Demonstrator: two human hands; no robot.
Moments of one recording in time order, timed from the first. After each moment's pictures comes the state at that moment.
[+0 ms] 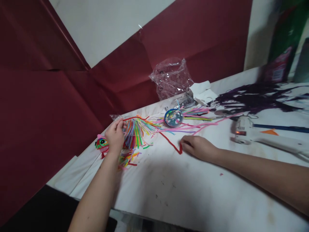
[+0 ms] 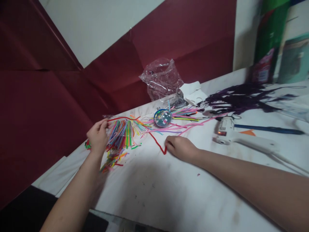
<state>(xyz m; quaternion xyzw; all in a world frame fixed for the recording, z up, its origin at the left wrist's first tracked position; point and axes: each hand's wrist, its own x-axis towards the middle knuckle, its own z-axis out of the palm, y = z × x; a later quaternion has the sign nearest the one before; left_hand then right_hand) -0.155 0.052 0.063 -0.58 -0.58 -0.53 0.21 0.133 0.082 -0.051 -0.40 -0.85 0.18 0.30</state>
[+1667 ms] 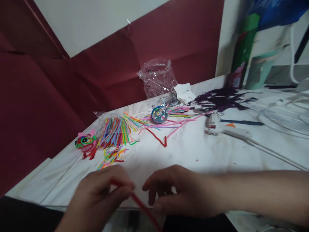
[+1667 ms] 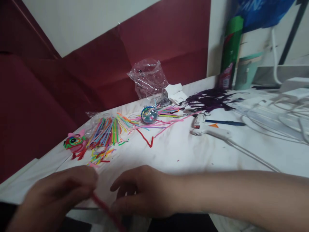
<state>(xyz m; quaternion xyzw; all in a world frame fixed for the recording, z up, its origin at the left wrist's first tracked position) -0.087 -0.117 0.068 -0.71 -0.59 -0.36 -0.14 0.116 -0.060 0.018 -0.16 -0.72 0.64 0.20</state>
